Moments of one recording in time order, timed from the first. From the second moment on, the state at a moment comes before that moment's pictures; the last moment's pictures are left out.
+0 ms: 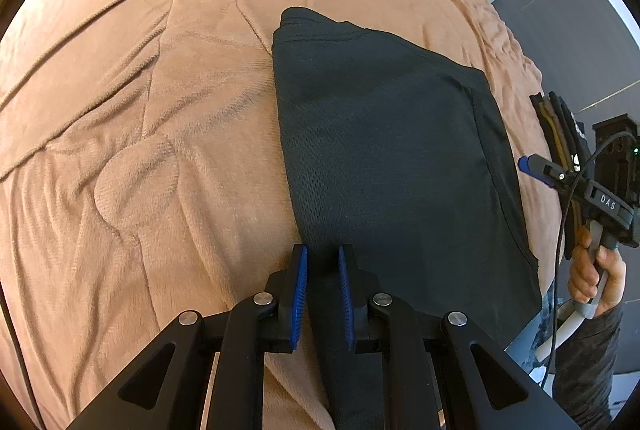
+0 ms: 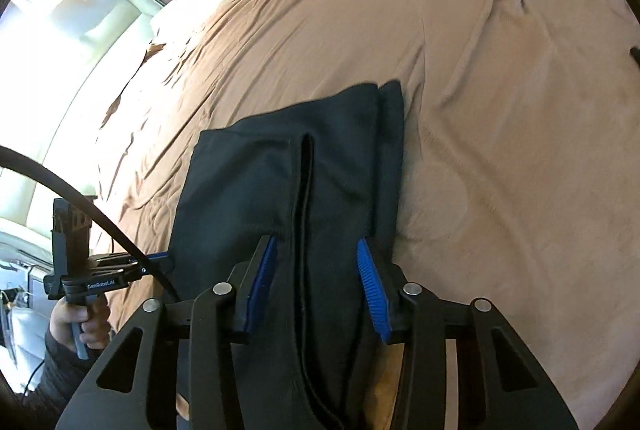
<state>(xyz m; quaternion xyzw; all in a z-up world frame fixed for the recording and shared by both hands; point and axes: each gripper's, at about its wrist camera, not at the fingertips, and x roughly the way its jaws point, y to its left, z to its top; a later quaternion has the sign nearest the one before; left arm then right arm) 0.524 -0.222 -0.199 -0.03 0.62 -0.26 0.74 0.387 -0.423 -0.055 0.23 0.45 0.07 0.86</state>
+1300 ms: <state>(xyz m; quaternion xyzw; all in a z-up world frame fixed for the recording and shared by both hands) 0.497 -0.224 -0.196 -0.03 0.62 -0.27 0.74 0.379 -0.439 -0.065 0.26 0.47 0.04 0.85</state>
